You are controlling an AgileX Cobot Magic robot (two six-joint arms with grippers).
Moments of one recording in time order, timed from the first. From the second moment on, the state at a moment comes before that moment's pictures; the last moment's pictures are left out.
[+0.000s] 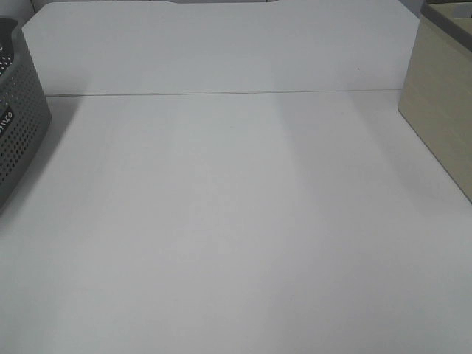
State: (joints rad) left arm 0.09 0.00 -0.52 0.00 1.08 -0.03; right arm 0.11 0.00 -0.45 0.06 1.12 -0.05
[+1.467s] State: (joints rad) left arm 0.29 1.30 -1.30 0.21 1.05 0.99; right arm 0.11 0.00 -0.45 0.06 1.12 -0.05
